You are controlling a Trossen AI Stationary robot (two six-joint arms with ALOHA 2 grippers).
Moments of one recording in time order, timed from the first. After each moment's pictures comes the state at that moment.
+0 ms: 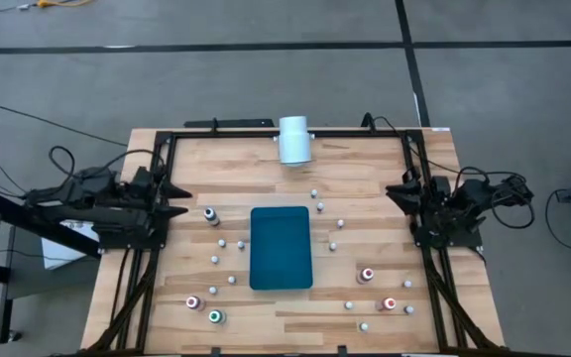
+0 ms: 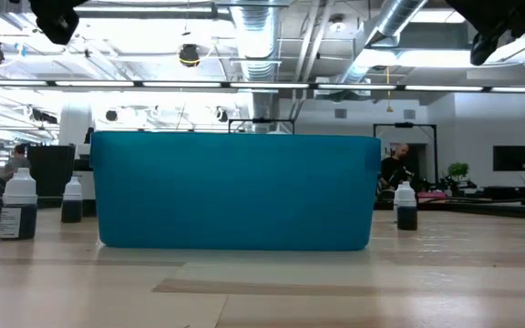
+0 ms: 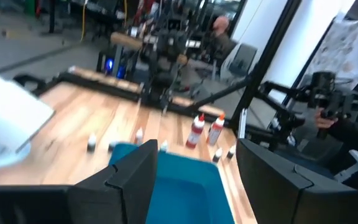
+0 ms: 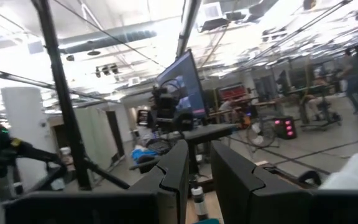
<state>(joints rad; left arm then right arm) -0.06 0.20 0.61 -0.45 -0.01 -0.33 0.34 0.02 0.17 0.22 0.42 0.03</state>
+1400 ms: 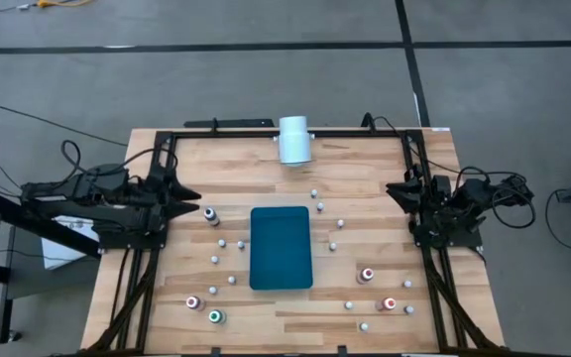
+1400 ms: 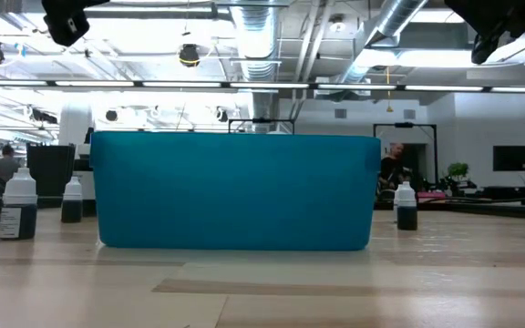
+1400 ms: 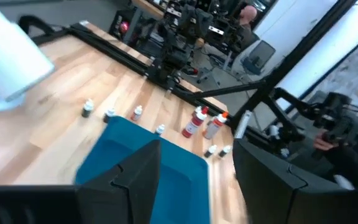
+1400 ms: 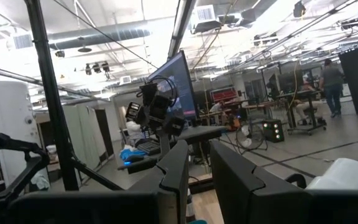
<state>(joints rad) -0.06 0.38 0.69 -0.46 -0.03 -0.59 0.34 0.02 0.18 0.21 0.45 -0.01</state>
